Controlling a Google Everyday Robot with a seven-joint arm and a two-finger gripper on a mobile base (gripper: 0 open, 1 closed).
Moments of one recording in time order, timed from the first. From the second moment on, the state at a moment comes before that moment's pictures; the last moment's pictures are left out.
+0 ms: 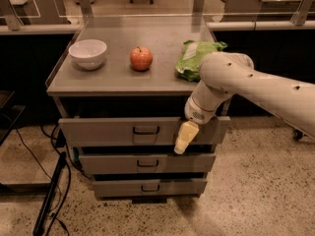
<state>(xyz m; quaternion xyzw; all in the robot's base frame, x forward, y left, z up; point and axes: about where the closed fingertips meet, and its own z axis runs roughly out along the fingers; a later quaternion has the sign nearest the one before) 0.590 -0.106 0.699 -0.57 0.81 0.08 0.14</state>
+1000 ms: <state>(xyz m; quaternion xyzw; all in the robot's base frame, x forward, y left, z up) 0.574 -0.090 0.663 -0.58 0.80 0.10 0.10</state>
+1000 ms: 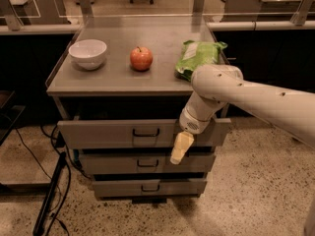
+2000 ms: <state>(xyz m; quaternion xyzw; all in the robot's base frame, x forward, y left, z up) 0.532 -0.086 0.675 -0.58 0.80 0.13 0.11</state>
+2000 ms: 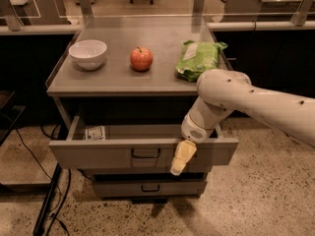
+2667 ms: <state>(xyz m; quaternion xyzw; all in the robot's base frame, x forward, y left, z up) 0.507 -0.087 0.645 -0.58 0.80 0.16 0.07</state>
